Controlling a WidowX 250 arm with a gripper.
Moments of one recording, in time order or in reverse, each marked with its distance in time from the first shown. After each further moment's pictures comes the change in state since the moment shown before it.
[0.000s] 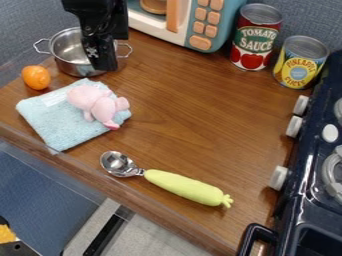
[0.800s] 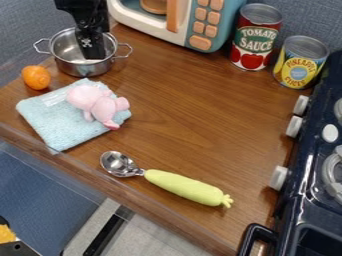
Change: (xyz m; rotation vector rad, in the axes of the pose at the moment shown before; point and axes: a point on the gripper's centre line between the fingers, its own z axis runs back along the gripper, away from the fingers) arm 0.041 -0.047 -0.035 0.001 -0.047 0.181
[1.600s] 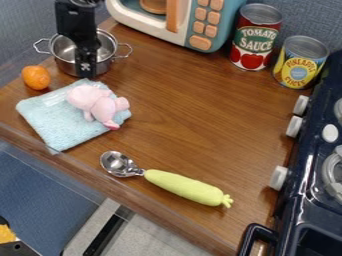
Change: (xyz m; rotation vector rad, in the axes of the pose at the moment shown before) arm 0.018 -0.006 -0.052 0.038 -0.194 0.073
